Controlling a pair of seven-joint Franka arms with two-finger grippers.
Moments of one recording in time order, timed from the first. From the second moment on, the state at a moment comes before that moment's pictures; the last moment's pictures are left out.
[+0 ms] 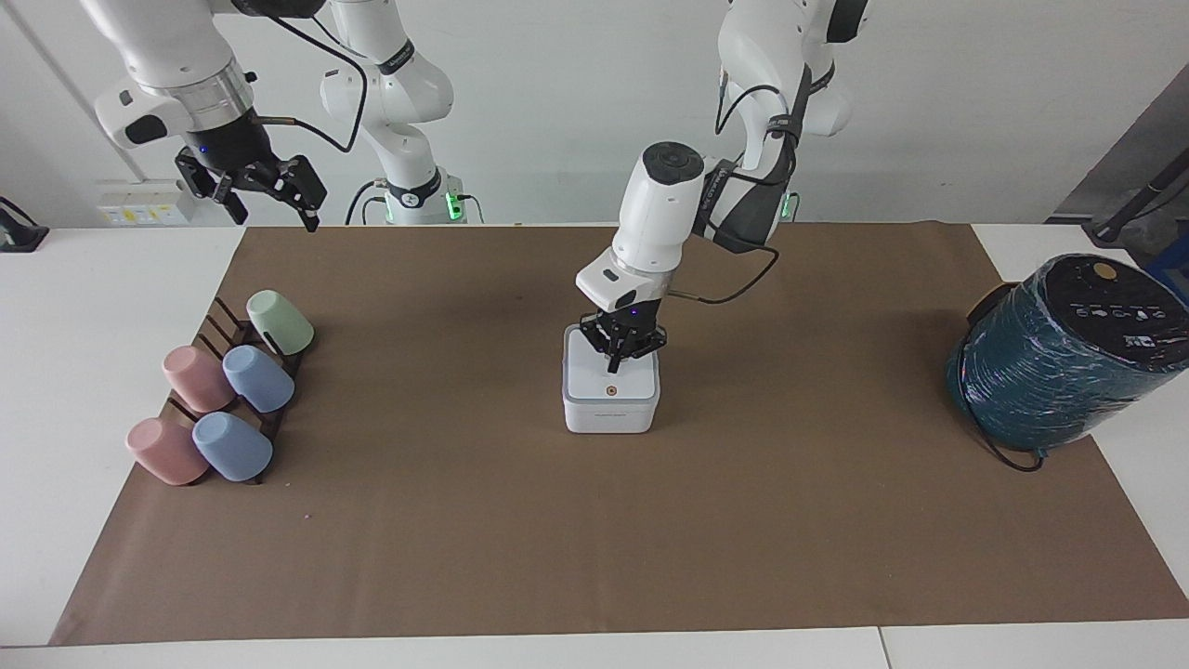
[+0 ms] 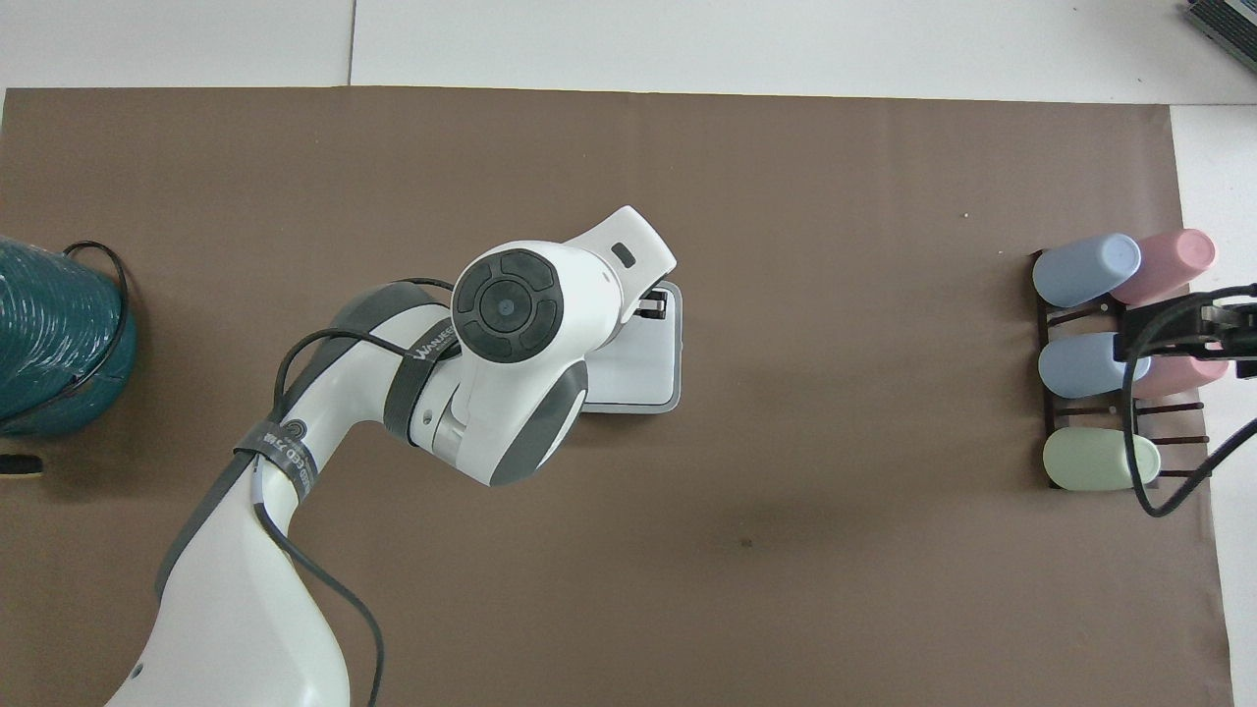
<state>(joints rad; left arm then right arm) -0.65 0.28 0.02 -1.70 -0.07 2.17 -0.41 0.03 -0.08 -0.05 -1.59 -0.02 1.49 0.15</state>
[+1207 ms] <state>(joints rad) -0.32 -0.05 0.04 -1.69 -0.02 1.67 -0.04 0.03 -0.08 -0.05 -1.59 -0.02 1.49 0.15</state>
